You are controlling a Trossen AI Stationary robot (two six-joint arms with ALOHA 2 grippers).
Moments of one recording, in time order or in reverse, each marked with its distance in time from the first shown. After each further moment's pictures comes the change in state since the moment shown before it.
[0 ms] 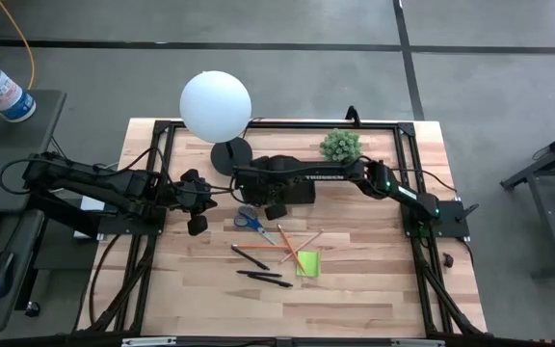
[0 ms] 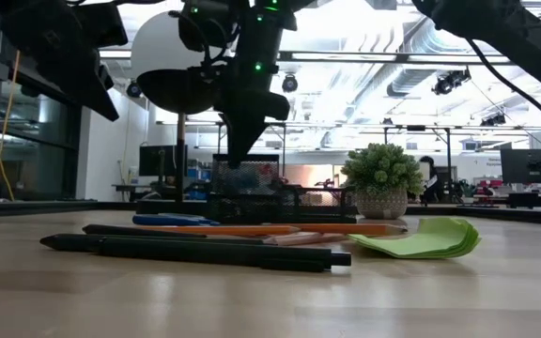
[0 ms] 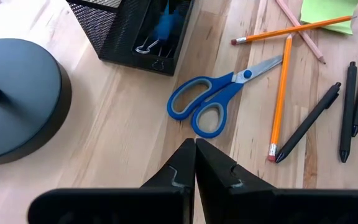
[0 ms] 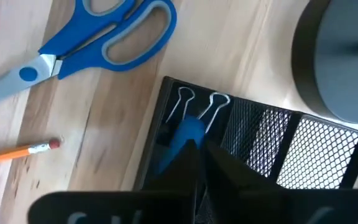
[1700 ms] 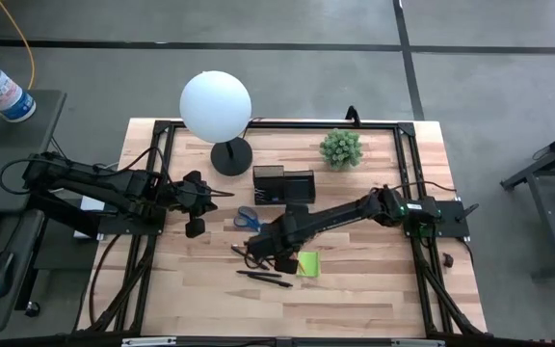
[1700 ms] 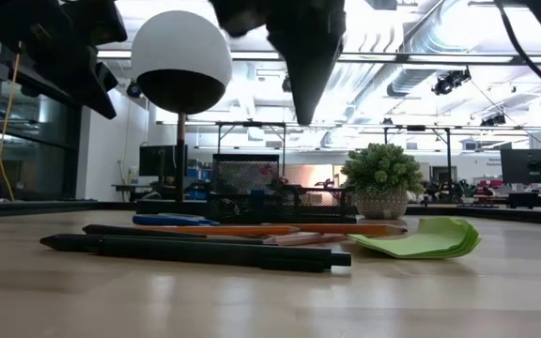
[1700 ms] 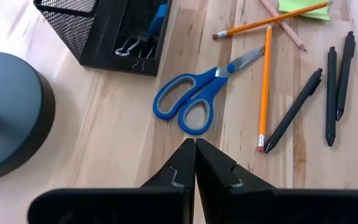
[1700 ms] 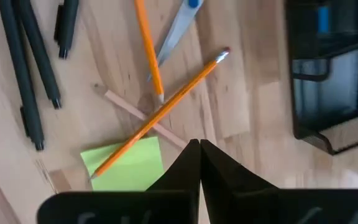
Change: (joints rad) left arm 0.000 0.000 0.000 0.010 0.057 0.080; right arm 0.357 -0.049 0.031 -0.394 0.065 0.937
